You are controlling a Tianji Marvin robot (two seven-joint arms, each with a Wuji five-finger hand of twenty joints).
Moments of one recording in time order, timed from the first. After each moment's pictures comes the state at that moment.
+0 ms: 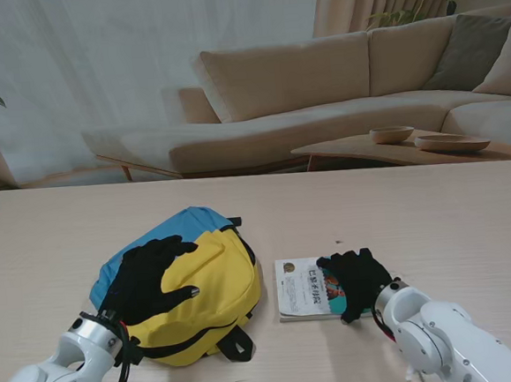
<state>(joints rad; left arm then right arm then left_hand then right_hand) 1.97 -1.08 -1.46 -2.03 0.79 -0.12 -0.02 -1.63 -1.01 1.16 -1.57 -1.11 -0.07 0.09 0.68 -0.35 0.49 -0.08 0.19 0.11 0.49 0.46 0.23 0.18 0.28 0.45 0.17 0.30 0.25 0.55 -0.08 0.37 0.59 0.66 0.33 -1.13 1.16 -0.22 0.17 0.12 0.38 0.47 0.28 0.03 1.17 0.67 0.26 0.15 0.53 0.36 0.09 0.28 0.96 0.23</state>
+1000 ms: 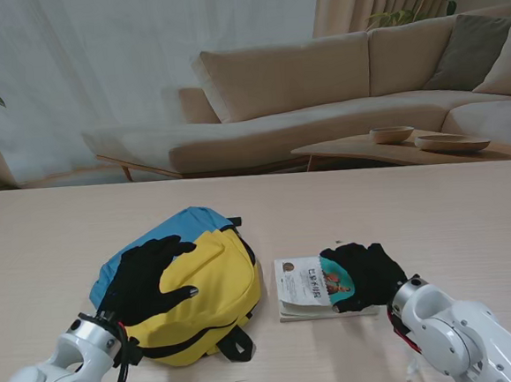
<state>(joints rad) 1.97 -1.08 -1.46 -2.03 0.79 -0.12 -0.01 -1.74 -1.03 1.33 -1.70 -1.00 -0.15 0.15 0.67 -0.35 0.49 -0.08 0.19 0.11 0.49 0.46 0.23 0.18 0.28 0.45 0.17 0.30 0.24 0.55 -0.08 0.37 0.59 0.67 0.14 -0.68 1.03 -0.20 0.16 0.08 0.26 0.43 0.18 0.12 0.56 0.27 0.21 0.07 0.24 0.20 0.00 0.28 0.85 0.16</state>
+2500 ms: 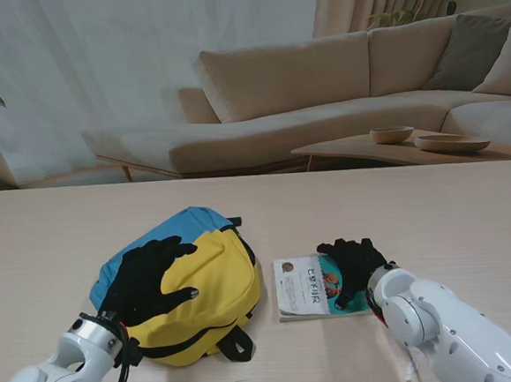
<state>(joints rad) 1.97 -1.08 -1.46 -2.03 0.81 -0.11 -0.03 -1.48 -1.01 1.06 -1.47 -0.97 0.06 0.14 0.67 -0.35 0.49 -0.08 0.19 0.11 0.48 0.46 0.22 0.18 0.27 0.45 0.15 0.30 0.23 0.55 -0.08 0.37 0.57 0.67 0.25 -1.16 1.18 -0.32 0.14 0.07 0.37 0.45 0.22 0.18 0.83 0.39 0.29 0.10 0.44 0.30 0.07 0.27 0.90 0.20</state>
